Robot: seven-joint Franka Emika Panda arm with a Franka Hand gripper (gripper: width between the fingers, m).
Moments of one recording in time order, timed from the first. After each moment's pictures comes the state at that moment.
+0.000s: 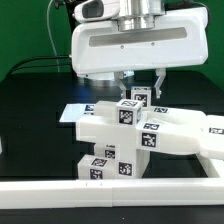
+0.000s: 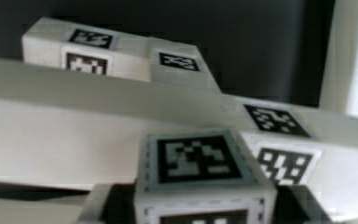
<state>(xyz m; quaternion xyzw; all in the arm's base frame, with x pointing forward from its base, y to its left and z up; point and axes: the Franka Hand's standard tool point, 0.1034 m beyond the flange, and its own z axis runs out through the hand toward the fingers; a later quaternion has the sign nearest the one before) 0.569 0.033 0.113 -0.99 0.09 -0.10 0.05</state>
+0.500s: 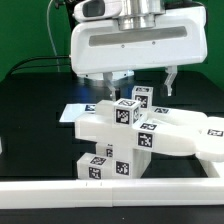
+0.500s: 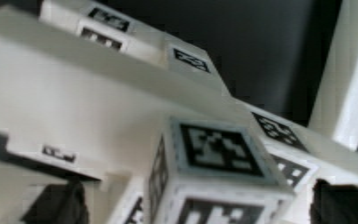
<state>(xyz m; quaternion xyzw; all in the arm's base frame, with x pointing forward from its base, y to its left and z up) 0.573 0.033 0.119 -0.99 -0.06 -0.08 0.03</state>
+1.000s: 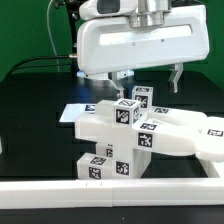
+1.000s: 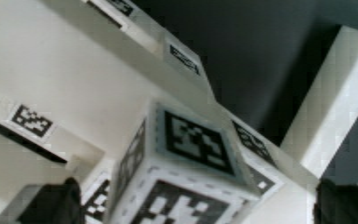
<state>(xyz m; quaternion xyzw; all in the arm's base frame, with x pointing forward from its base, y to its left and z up) 0.571 0.044 0.118 -0.99 -0.09 -0.07 0.03</state>
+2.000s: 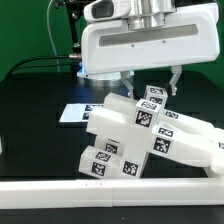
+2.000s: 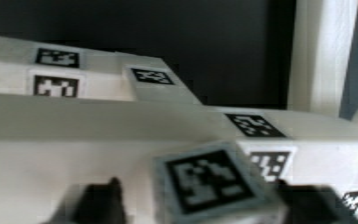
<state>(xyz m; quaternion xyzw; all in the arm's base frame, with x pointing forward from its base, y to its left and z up) 0.570 0.049 0.116 -0.99 0.05 -0.07 0.05</state>
